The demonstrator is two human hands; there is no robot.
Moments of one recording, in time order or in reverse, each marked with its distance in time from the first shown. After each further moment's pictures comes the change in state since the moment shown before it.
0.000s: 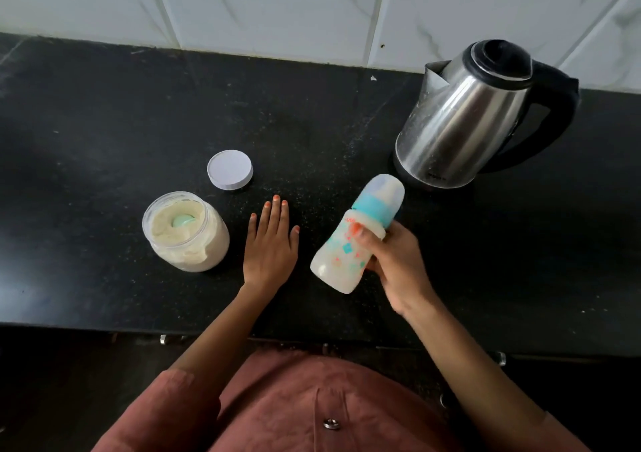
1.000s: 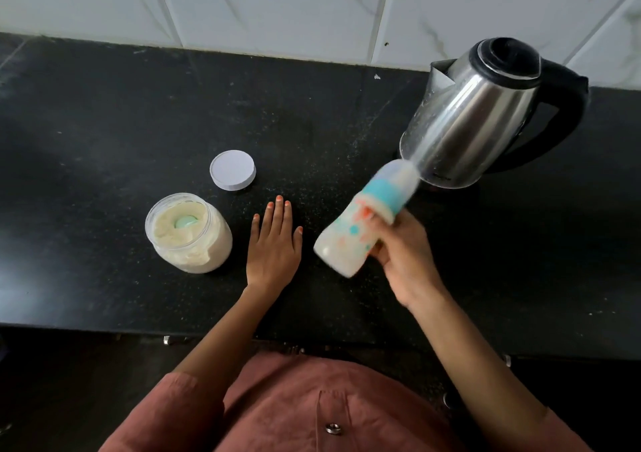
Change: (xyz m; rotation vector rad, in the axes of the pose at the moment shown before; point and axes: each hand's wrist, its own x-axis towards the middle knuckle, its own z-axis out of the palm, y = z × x) left_hand -0.001 0.000 -0.001 -0.009 -0.008 -0.003; right_hand 0.009 -0.011 0.003 0.100 0.000 0.005
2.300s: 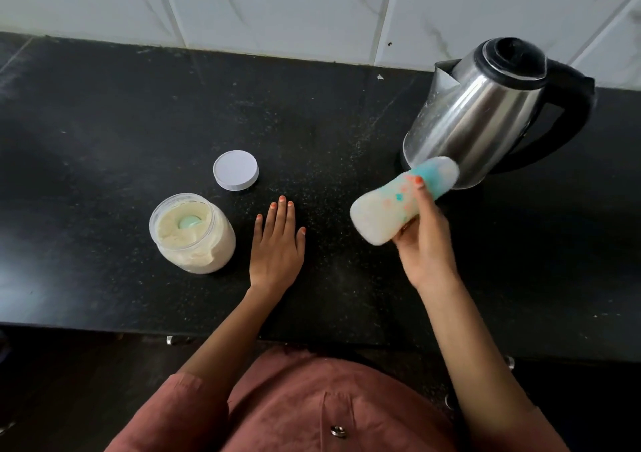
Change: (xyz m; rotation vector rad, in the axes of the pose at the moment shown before) left_hand -0.001 0.001 0.000 -0.001 0.008 -0.002; right_hand 0.020 -0.007 -0.016 0.257 0.154 0.036
